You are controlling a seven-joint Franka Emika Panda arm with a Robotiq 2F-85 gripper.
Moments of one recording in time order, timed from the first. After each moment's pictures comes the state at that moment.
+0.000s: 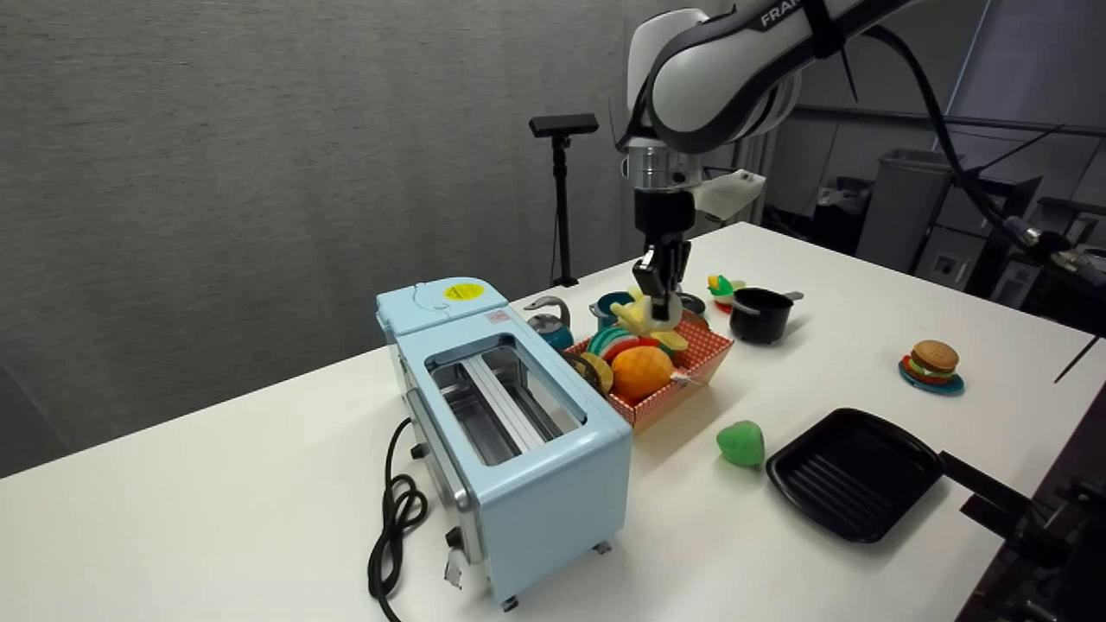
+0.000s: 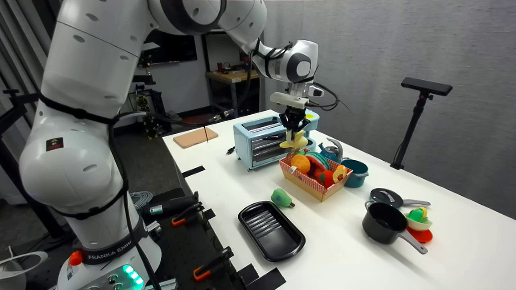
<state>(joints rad) 0.08 0.54 0.13 -1.65 -0.04 2.09 -0.11</state>
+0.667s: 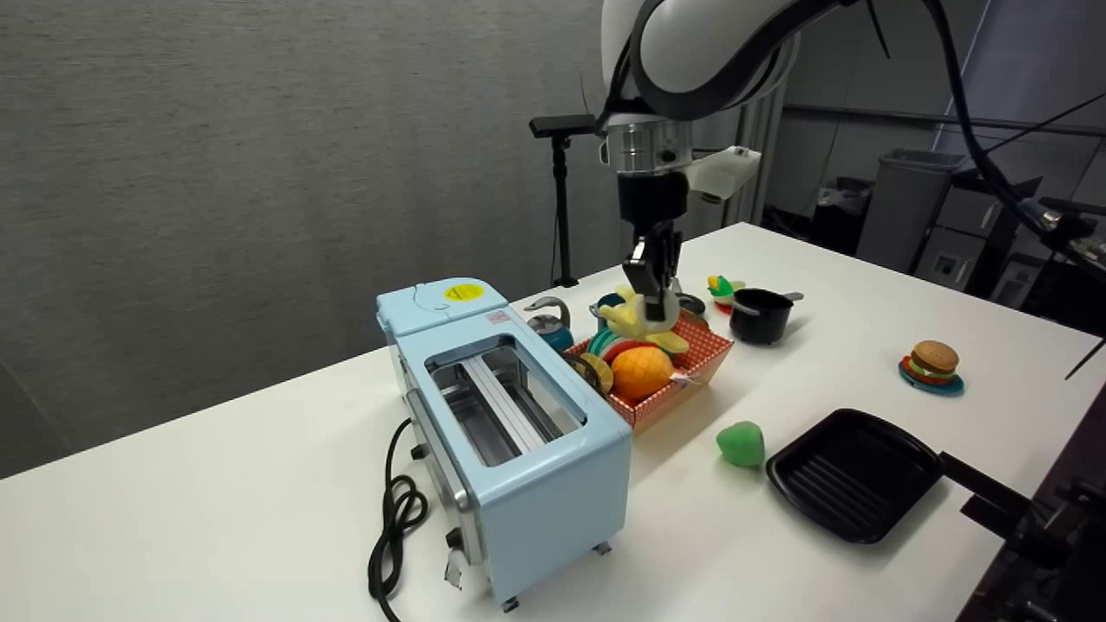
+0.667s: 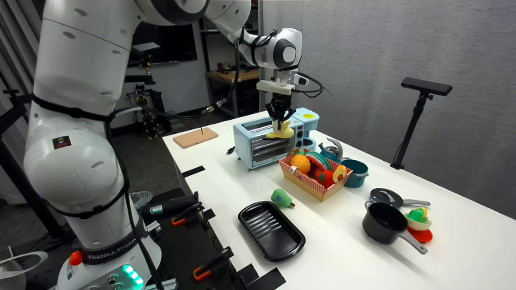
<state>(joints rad) 0.16 0.47 0.14 -1.65 -0.05 1.98 -0.09</state>
